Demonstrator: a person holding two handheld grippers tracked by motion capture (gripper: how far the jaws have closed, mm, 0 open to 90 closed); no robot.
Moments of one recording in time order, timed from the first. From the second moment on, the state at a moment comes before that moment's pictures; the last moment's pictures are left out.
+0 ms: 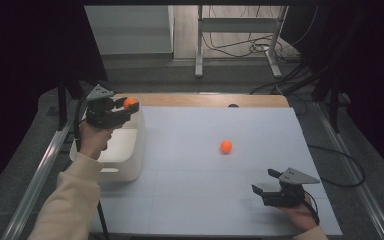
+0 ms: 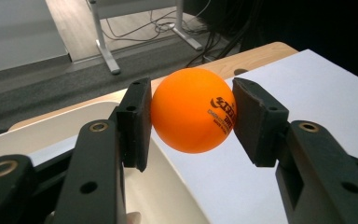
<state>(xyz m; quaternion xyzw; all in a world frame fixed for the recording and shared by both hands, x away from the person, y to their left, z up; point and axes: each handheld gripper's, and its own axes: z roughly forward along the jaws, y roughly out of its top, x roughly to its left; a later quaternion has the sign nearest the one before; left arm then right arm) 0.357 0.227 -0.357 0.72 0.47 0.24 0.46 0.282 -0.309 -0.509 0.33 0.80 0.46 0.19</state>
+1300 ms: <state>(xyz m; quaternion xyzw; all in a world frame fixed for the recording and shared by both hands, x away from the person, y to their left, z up) 0.386 0.265 -0.364 0.72 0.52 0.26 0.38 0.283 -0.308 -0.510 0.34 0.80 0.45 0.20</state>
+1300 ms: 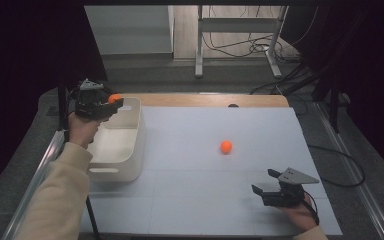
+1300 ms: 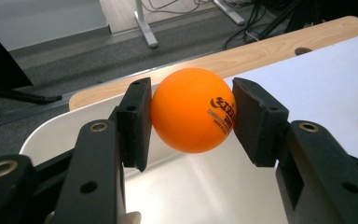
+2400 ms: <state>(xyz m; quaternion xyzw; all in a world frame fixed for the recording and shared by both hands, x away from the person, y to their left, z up) 0.409 0.262 -0.394 0.75 0.54 0.22 0.31 0.283 -0.308 -0.510 0.33 0.81 0.45 0.20</state>
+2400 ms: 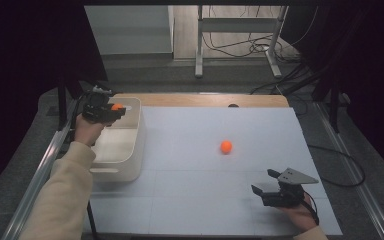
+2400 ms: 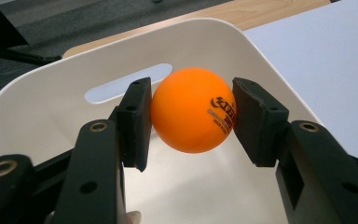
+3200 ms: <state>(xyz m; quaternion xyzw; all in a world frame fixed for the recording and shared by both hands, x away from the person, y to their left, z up) 0.409 0.259 -0.394 0.74 0.54 0.22 0.33 0.283 -0.307 -0.511 0.33 0.81 0.44 0.19</state>
